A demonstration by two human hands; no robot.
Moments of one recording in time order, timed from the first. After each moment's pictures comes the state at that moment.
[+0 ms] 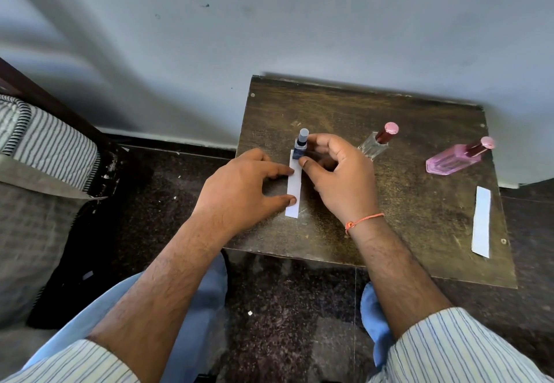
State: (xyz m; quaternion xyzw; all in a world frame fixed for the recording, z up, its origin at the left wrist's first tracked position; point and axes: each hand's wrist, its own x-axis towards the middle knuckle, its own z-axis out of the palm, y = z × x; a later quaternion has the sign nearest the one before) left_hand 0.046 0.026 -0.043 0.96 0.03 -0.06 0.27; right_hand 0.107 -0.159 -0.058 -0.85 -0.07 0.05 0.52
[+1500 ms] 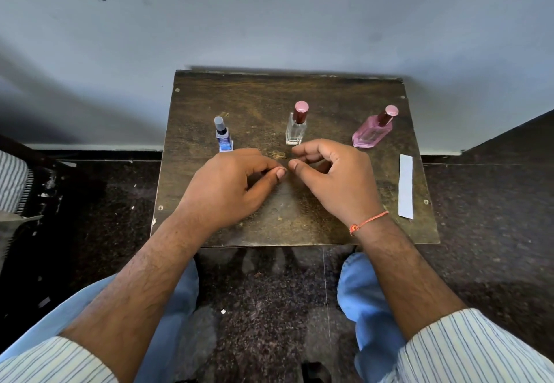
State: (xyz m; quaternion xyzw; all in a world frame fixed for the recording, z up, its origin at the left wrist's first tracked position) left_hand 0.061 -0.054 -0.041 0.93 -0.10 0.00 0.37; right_hand 0.094 -0.268 -0.042 -0.89 -0.06 0.03 0.45
